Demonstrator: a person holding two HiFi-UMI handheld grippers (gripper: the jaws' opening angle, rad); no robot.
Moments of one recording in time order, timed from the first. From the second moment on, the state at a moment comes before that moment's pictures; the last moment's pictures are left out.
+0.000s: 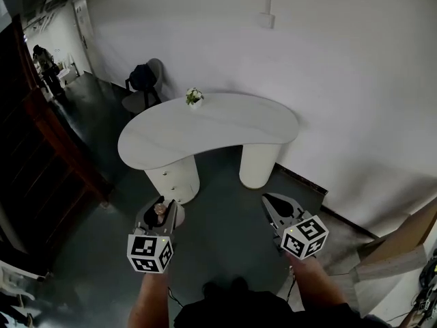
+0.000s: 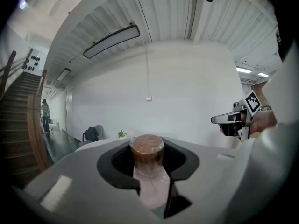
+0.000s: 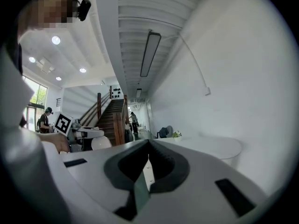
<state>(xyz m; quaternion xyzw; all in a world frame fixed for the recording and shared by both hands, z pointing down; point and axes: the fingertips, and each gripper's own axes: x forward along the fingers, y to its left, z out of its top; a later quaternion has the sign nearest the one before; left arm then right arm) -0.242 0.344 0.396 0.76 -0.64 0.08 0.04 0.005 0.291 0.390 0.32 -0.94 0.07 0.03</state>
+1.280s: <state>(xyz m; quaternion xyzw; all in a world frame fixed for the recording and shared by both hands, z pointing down) -0.114 0.220 0.403 0.82 -0.56 0.07 0.04 0.133 0.220 0.413 0.40 -0.91 0.10 0.03</state>
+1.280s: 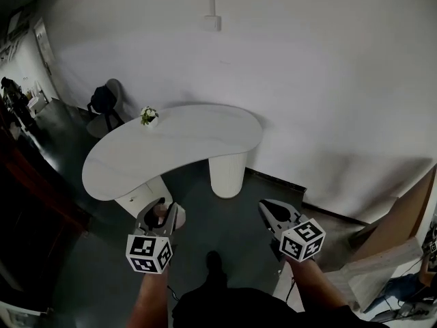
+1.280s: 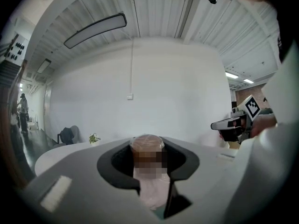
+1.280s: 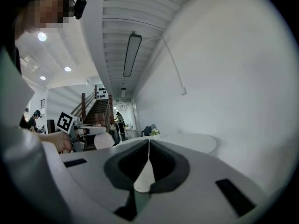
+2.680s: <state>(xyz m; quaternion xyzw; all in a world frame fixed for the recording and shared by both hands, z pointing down) -0.162 -0.058 0.423 0.84 -0.53 0.07 0.05 0.074 -0.043 0.422 0.41 -0.90 0.12 0.07</state>
